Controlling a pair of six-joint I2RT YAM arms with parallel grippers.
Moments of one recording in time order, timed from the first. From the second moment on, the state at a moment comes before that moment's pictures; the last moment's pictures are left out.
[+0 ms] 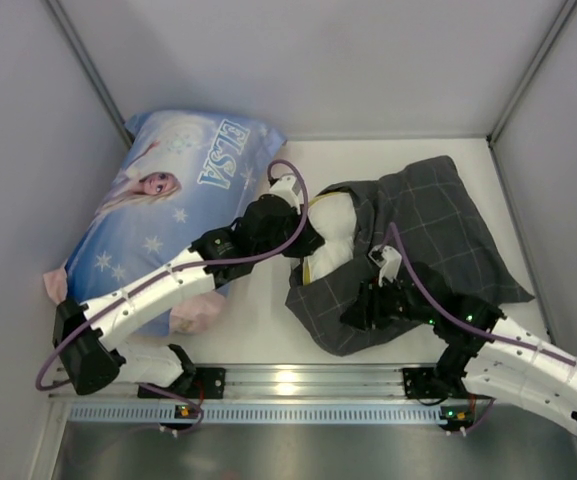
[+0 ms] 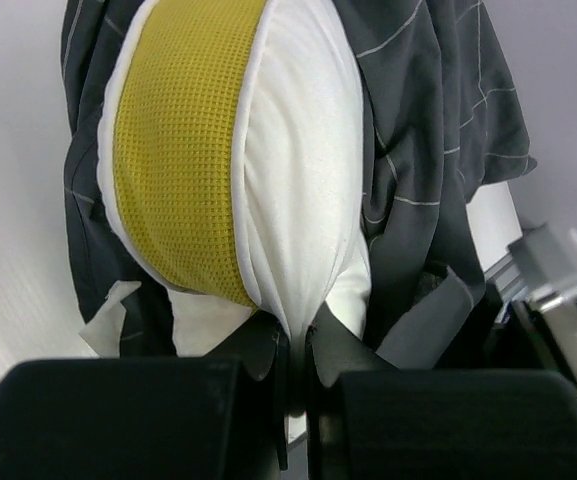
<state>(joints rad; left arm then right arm) -0.90 1.29 1.15 -0.35 -0.08 -0.71 0.90 0.67 0.58 -0.48 -0.18 0.64</state>
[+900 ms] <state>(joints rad) -0.87 1.35 1.21 -0.37 -0.06 -0.71 1.10 0.62 0.56 -0.48 0.13 0.76</state>
